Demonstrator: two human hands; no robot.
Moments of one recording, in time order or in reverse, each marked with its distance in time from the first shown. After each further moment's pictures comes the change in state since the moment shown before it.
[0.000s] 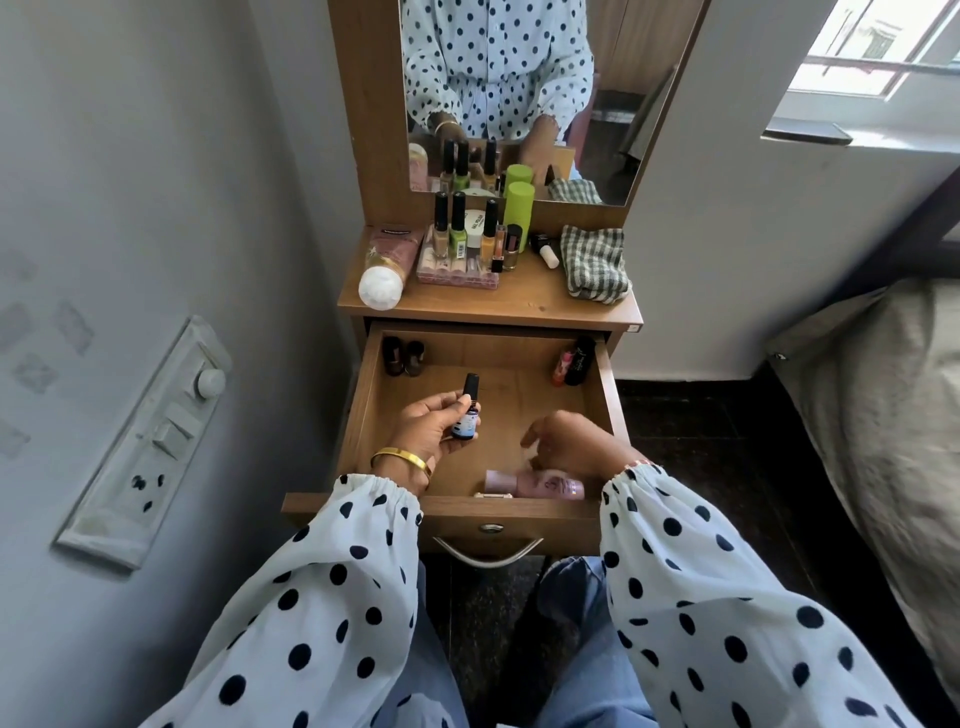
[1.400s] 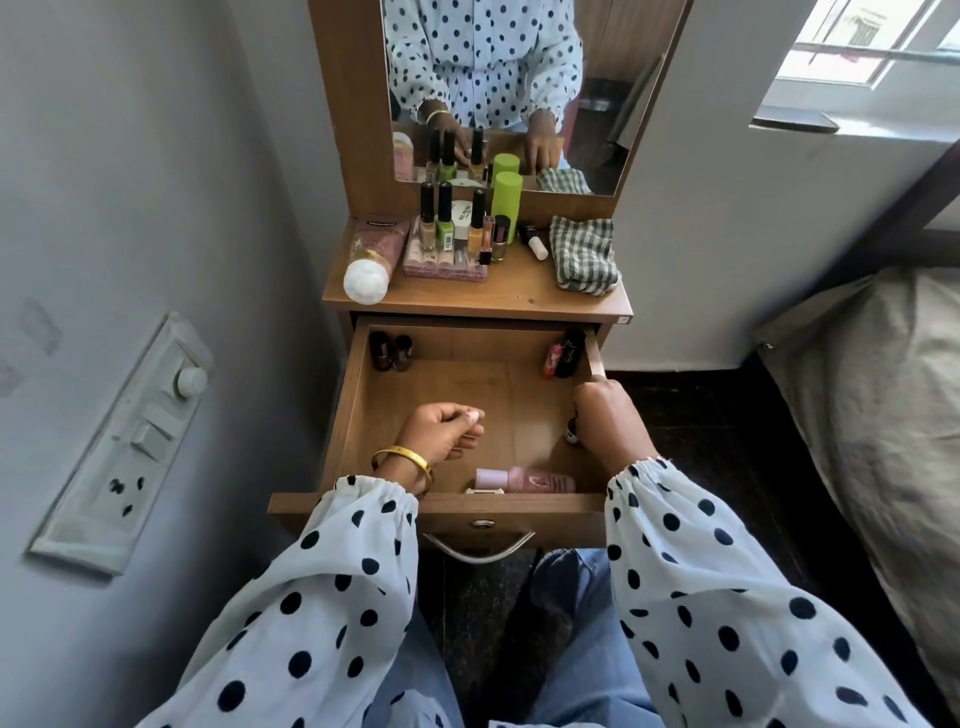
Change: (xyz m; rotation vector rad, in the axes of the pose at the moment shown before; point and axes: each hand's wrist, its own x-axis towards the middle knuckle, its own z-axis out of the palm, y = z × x) left_hand -0.006 -0.008 0.010 0.448 -0.052 0.030; right_hand -0.008 0.029 -0.008 -0.196 0.438 0.181
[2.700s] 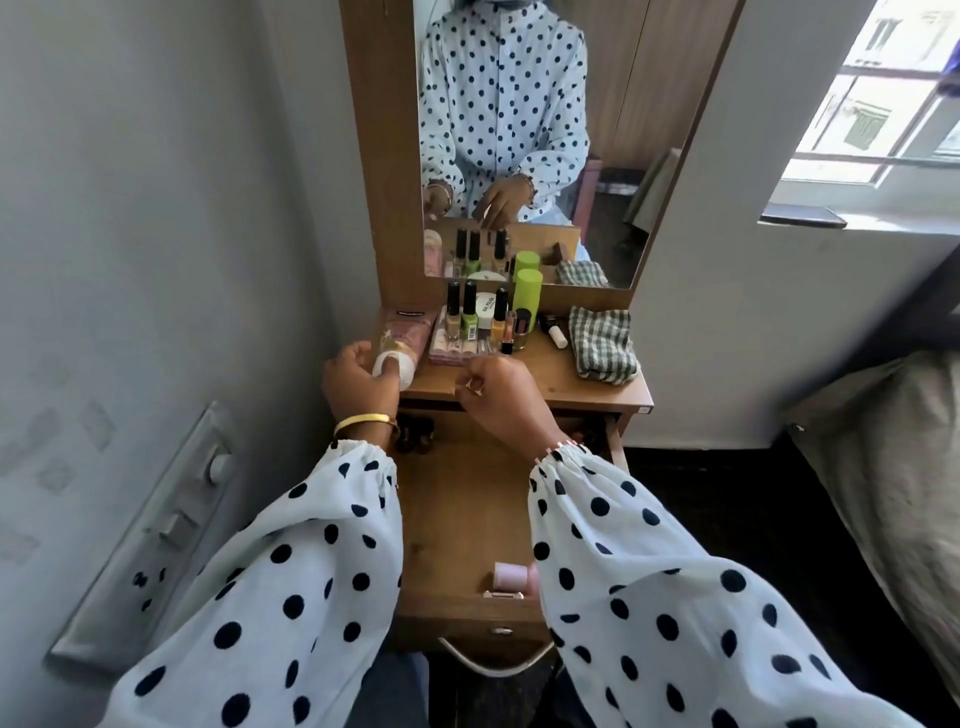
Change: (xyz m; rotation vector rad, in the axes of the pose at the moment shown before) left_hand 0.065 0.099 -0.085 0.154 0.768 0.266; right_hand 0.072 -0.126 -0.063 0.453 0.168 -0.307
